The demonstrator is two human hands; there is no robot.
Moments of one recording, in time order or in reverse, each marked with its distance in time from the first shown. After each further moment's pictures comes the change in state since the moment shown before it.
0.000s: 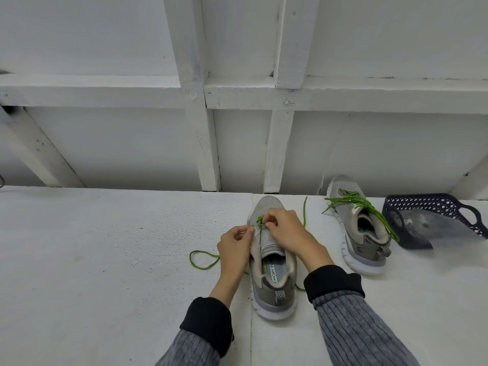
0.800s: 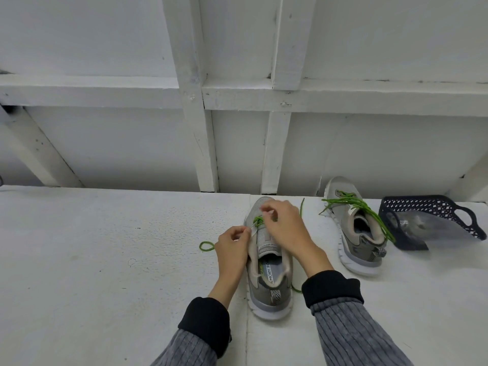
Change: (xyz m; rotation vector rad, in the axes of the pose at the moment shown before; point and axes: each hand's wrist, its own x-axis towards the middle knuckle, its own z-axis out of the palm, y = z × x) left_hand 0.002 -0.009 0.005 -0.011 0.028 0.056; right_hand -0.013 -0.010 -0.009 0.095 0.205 -0.090
